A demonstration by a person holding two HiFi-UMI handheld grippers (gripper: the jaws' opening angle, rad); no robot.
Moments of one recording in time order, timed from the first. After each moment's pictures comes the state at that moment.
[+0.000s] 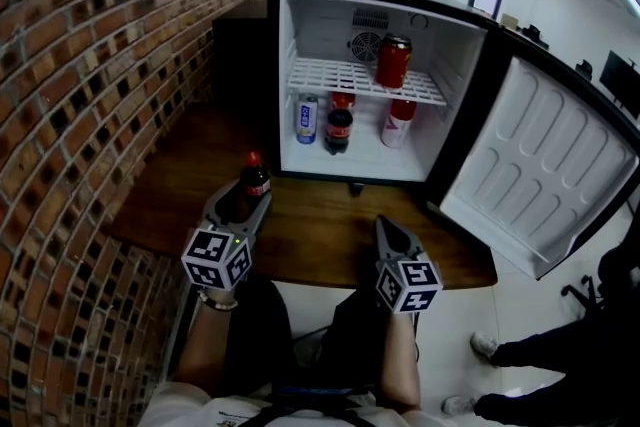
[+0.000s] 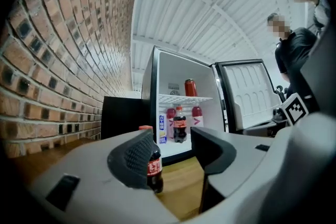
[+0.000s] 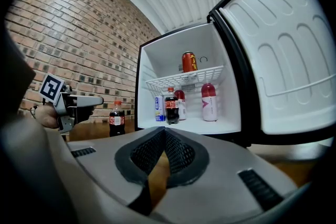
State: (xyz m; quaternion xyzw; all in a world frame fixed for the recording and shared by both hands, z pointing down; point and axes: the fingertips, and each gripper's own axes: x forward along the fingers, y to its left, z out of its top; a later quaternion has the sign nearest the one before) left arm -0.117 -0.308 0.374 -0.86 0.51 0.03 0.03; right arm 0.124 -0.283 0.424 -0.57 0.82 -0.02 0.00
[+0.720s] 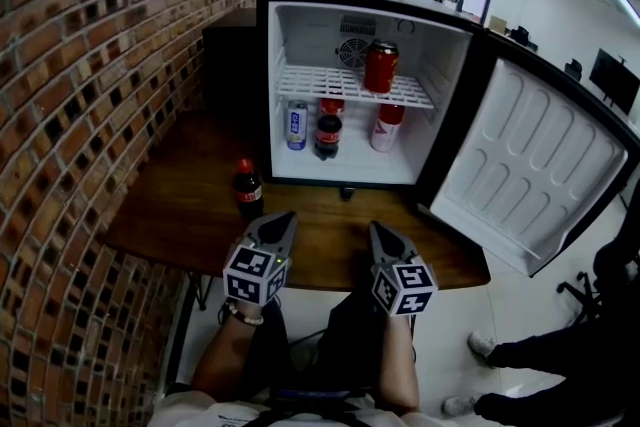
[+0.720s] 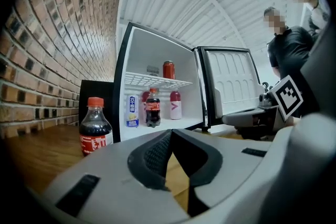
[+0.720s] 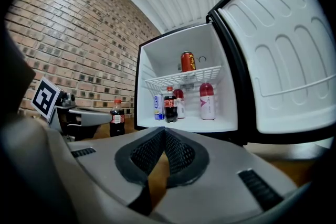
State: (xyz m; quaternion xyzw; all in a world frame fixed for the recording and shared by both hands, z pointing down) left arm -0.029 -0.295 0.423 -0.90 0.44 -0.03 0.00; right arm 0.129 -0.276 0.427 -0.57 0.82 -0.03 0.00
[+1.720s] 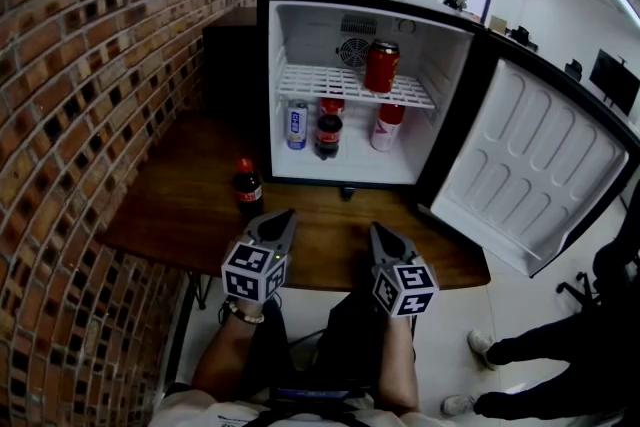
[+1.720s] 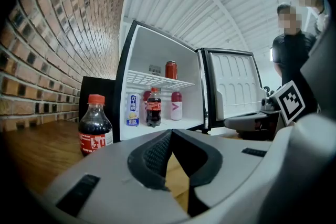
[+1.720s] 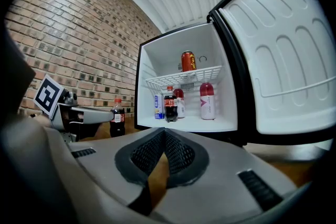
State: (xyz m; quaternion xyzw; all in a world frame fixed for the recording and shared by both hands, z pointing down) left arm -0.029 -0.300 0.421 -0.90 0.44 -0.02 -0.02; right arm 0.131 -0.276 0.426 -0.57 0.82 -0.02 -0.01
